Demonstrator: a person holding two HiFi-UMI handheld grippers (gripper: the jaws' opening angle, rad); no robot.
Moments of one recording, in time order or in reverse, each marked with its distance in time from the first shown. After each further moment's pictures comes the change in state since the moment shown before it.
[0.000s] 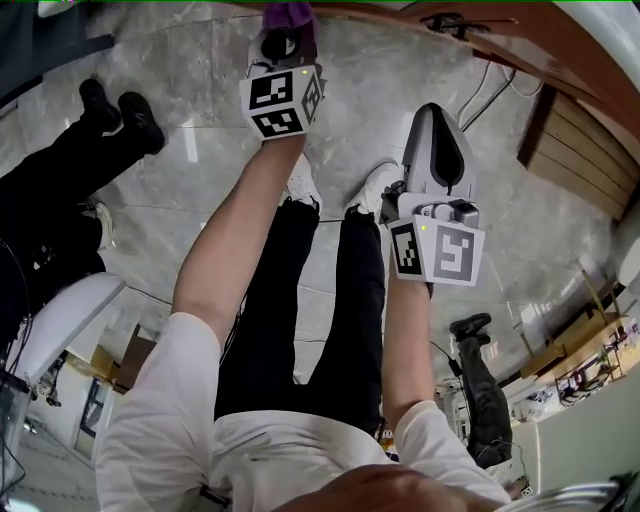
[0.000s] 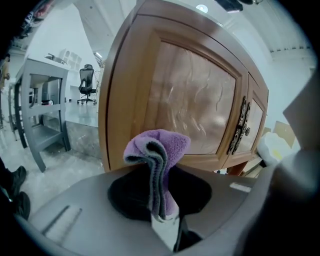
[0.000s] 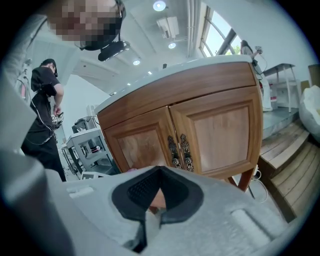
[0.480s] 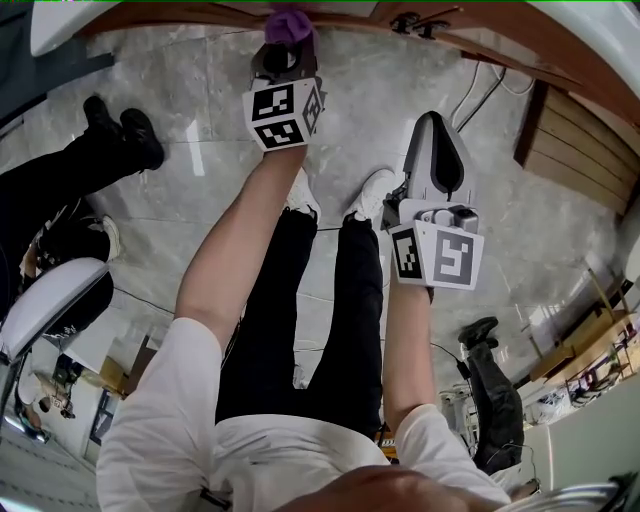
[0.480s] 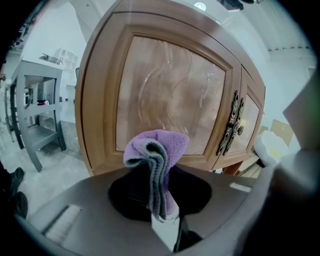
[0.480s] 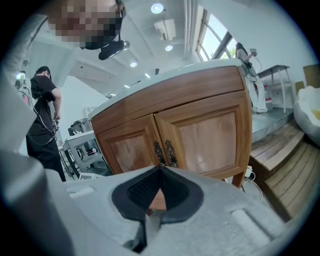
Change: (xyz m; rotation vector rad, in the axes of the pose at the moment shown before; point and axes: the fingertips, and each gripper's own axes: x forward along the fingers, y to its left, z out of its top) left arm 0.006 -0.040 -0.003 0.014 0.032 -0.024; right arm -0.016 -0.037 0.012 0.019 -0.018 -0.040
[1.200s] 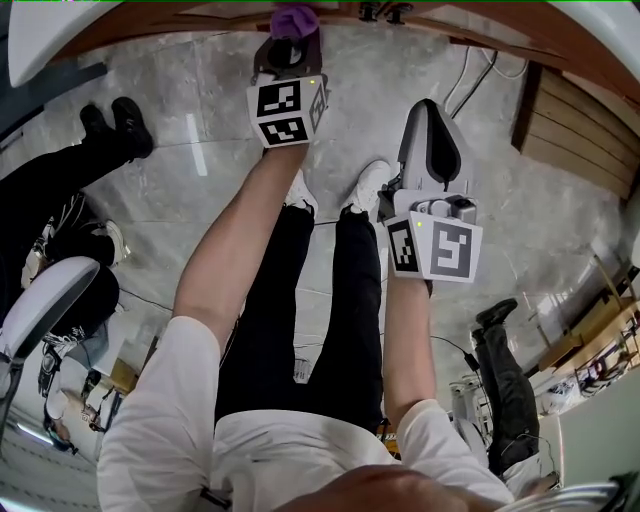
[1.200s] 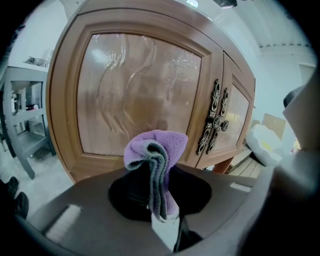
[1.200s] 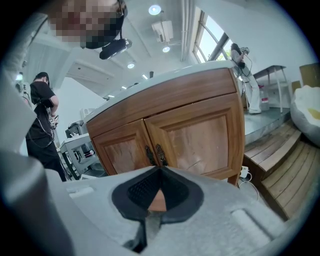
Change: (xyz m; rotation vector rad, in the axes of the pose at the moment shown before) left arm 0.012 -0.053 -0.003 0.071 0.027 -0.074; right arm -0.006 -0.025 0.008 0.014 -0.016 -0.023
